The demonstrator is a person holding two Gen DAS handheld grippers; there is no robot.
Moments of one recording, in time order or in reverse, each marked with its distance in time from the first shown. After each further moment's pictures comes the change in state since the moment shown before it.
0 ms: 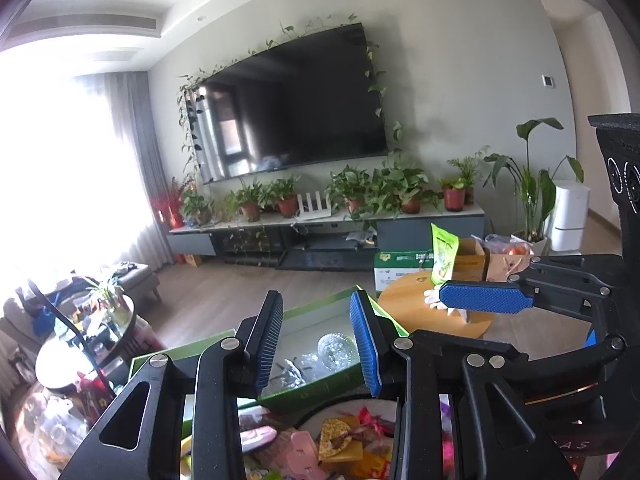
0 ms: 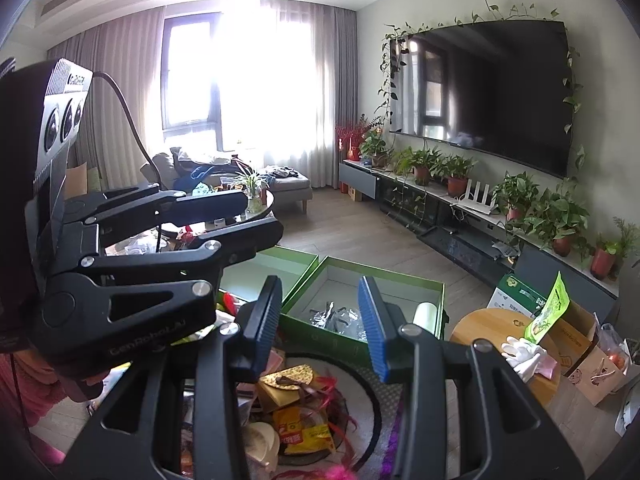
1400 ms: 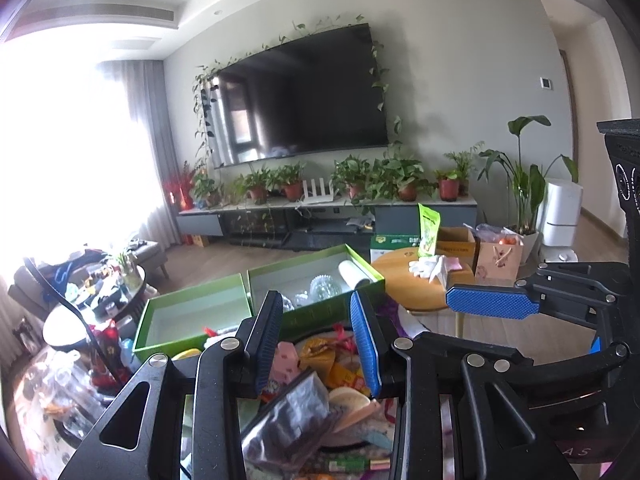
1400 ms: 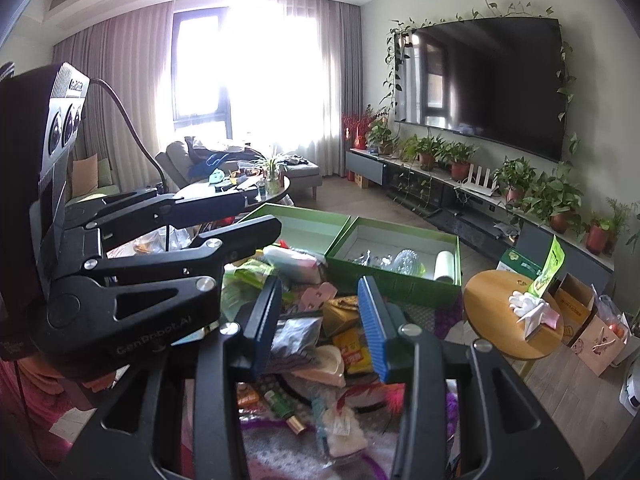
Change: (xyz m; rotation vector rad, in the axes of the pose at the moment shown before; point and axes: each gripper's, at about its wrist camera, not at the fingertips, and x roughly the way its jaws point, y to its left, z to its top) left arm -0.109 -0.027 -0.078 -0.042 0.025 0.021; right arm -0.085 0.079 -0.073 0.011 0.034 0.006
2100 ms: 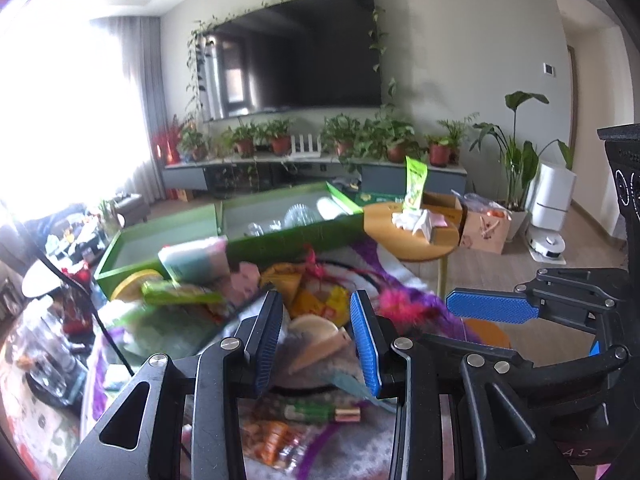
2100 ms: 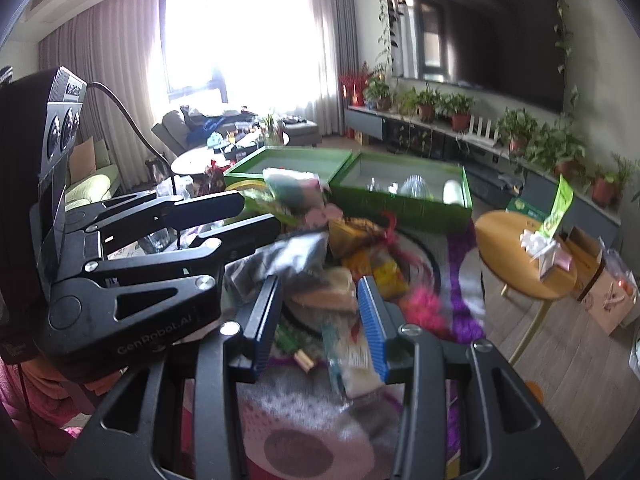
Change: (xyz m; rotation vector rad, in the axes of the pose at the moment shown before) left arm 0.028 -0.026 -0.080 -0.070 0.141 -0.057; right arm 0.022 -0.003 -0.078 0.071 0.154 0.009
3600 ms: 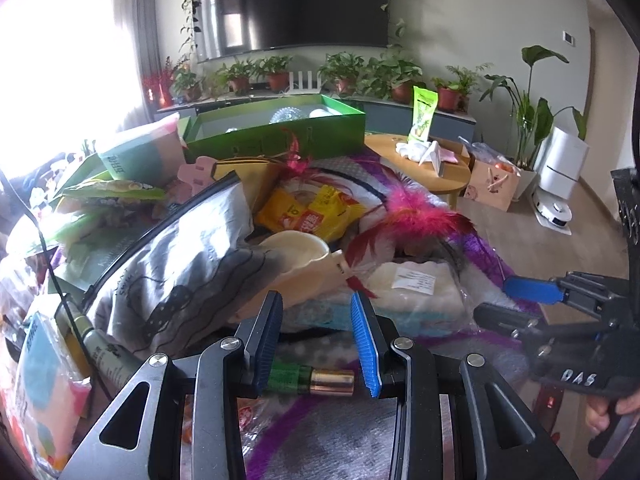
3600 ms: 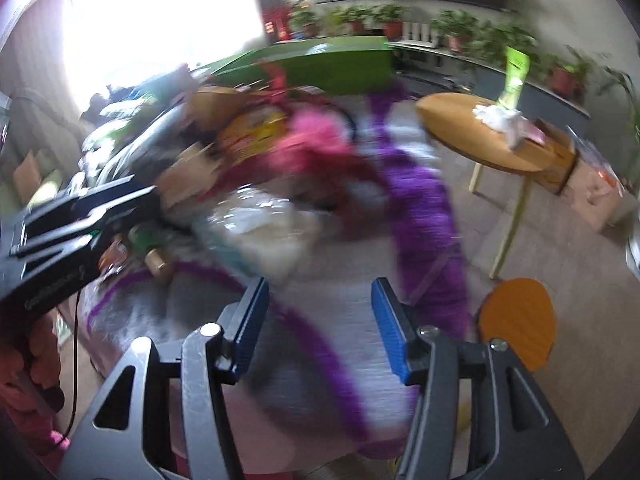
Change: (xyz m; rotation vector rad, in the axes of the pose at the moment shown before) left arm 0.083 -0.014 -0.063 -0.033 0.191 -0.013; right arm 0.071 -0.096 -0.102 0.250 0.192 -0.140
